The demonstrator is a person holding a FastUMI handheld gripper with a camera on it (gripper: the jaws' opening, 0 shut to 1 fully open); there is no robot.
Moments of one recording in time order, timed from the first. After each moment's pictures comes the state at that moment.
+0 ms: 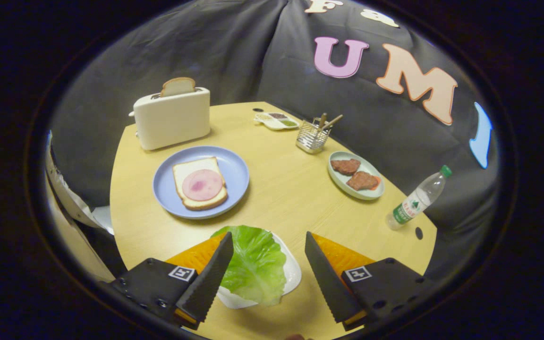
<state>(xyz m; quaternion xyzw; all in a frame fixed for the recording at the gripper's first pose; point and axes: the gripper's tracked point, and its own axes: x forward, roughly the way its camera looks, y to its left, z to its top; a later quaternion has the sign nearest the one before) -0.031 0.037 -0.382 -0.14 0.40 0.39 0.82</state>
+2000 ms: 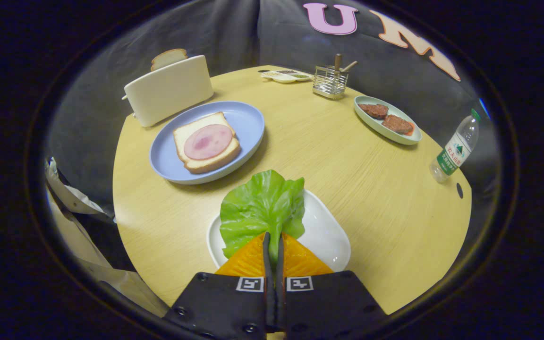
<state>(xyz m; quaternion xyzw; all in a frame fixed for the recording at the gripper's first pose) -0.077 0.036 -0.449 -0.11 0.52 0.38 0.76</state>
